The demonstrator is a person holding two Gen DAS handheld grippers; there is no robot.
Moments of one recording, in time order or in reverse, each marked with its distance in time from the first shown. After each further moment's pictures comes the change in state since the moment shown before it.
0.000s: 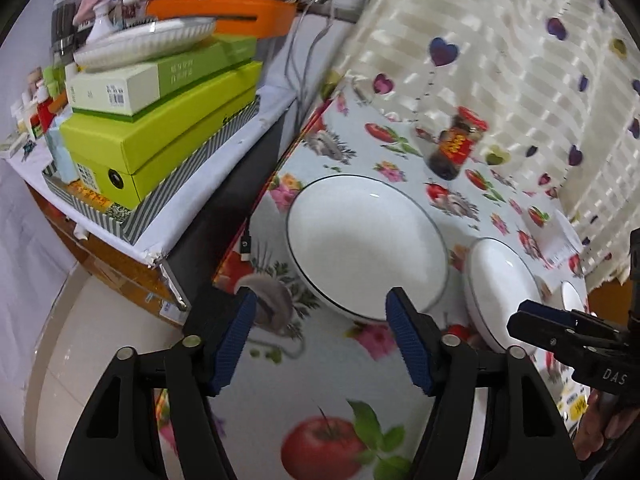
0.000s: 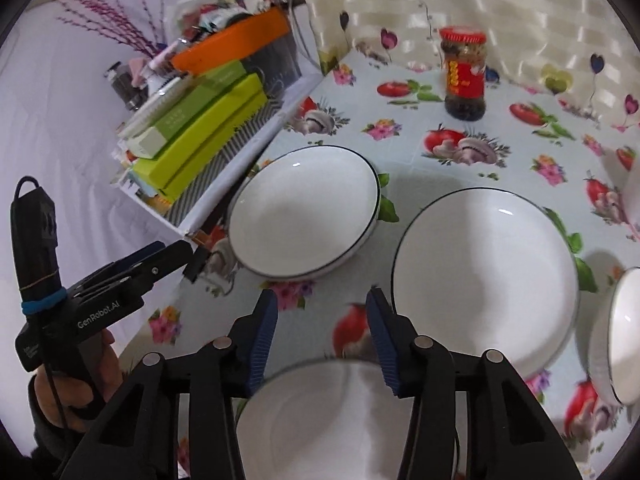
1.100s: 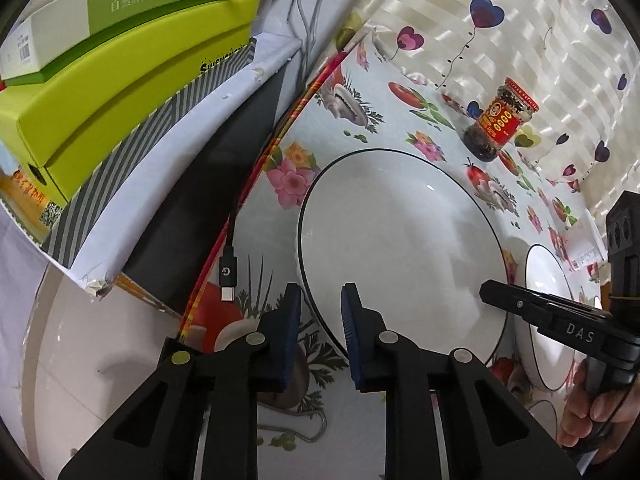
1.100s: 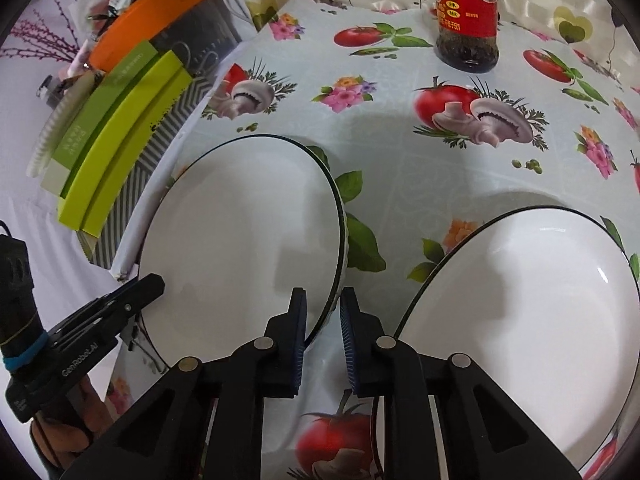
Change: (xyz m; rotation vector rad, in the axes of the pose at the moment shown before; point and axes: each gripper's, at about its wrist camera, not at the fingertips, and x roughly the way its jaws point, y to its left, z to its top) left arm 0.091 0.019 0.027 -0.019 0.146 -0.027; right arm 0.103 -0.038 0.054 0.126 0.126 -0.065
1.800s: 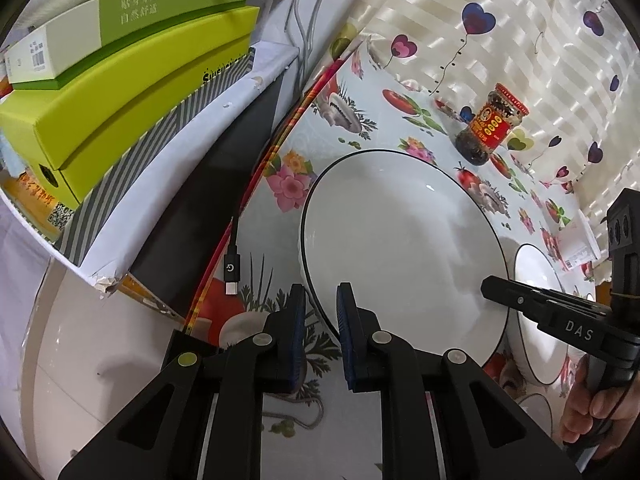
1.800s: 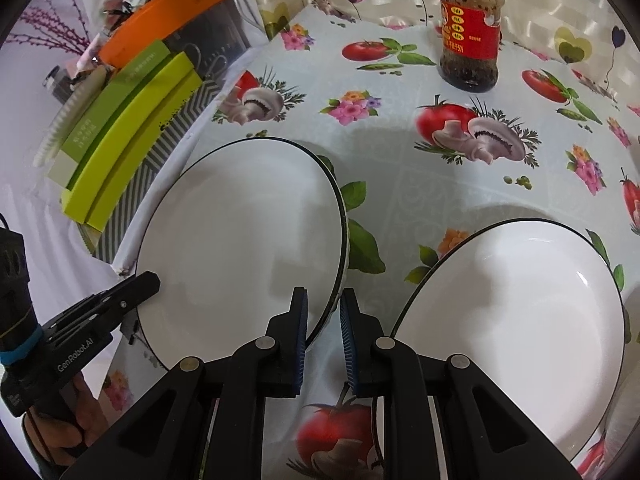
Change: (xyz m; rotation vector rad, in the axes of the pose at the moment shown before) left arm -0.018 -0.001 -0.004 0.005 -0.022 -0.015; right arm -0.013 0.009 -0.004 -0.042 -0.030 -0.025
